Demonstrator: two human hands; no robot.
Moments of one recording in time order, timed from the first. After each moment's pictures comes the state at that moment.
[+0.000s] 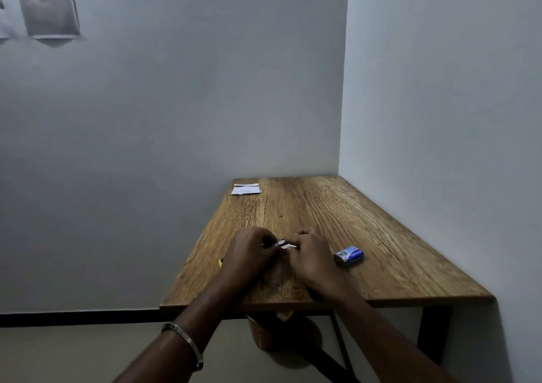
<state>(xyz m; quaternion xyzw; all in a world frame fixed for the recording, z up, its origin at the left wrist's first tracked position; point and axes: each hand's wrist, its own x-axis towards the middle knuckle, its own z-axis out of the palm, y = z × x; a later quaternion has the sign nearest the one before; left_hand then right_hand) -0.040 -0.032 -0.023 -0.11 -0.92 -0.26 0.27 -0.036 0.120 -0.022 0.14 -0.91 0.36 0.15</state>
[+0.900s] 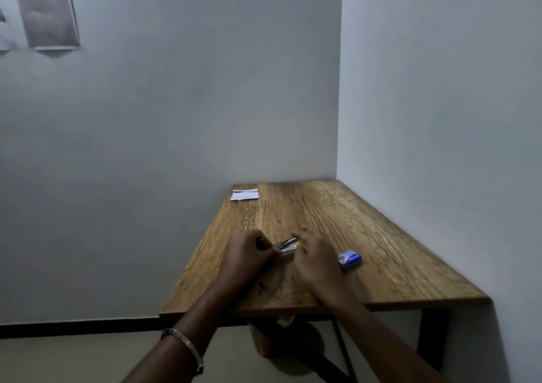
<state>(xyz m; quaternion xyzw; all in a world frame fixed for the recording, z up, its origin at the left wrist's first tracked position) -0.041 -0.034 -0.021 -0.04 -0.91 -0.33 0.24 -0.027 0.127 -0.022 0.13 -0.87 0.42 0.21</state>
